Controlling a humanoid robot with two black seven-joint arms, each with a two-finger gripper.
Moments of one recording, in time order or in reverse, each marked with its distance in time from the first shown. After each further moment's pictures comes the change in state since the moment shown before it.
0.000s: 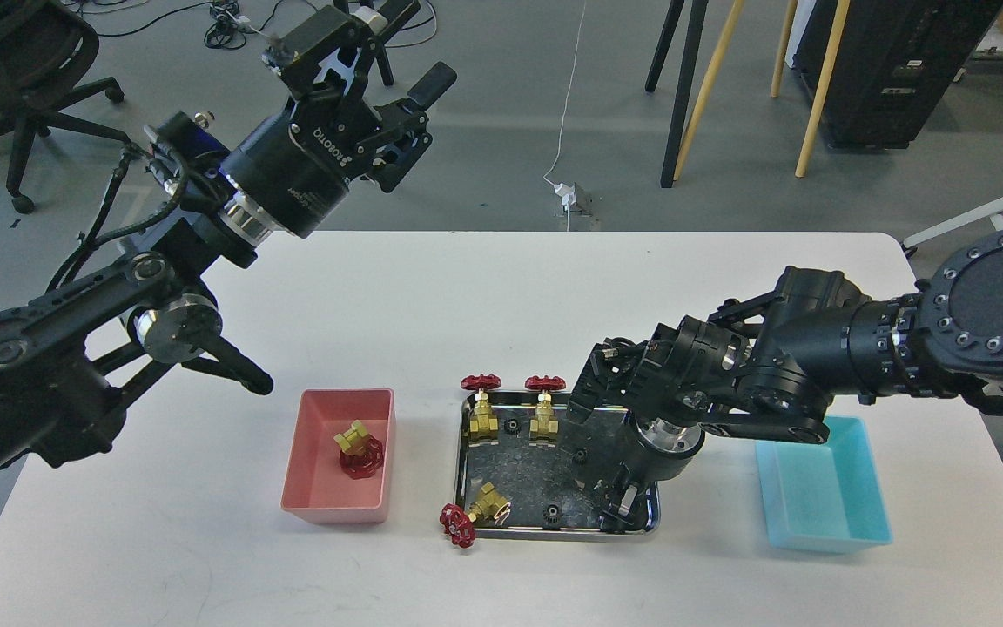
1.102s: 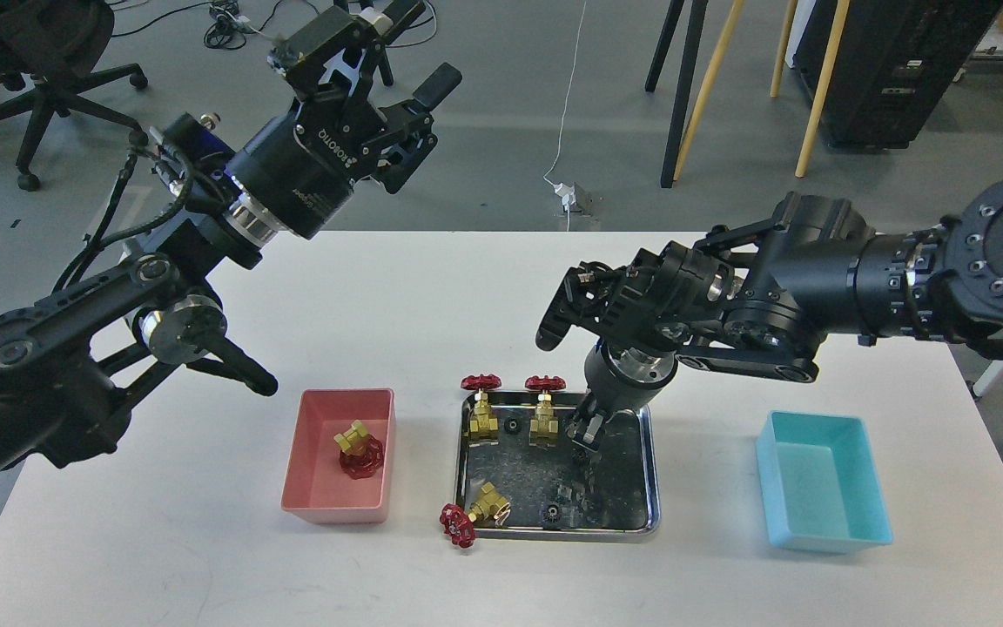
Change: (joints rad) left arm 0.001 -0.007 0.002 0.000 -0.002 0.000 0.000; right arm 0.191 0.000 0.083 0.018 0.032 0.000 0.001
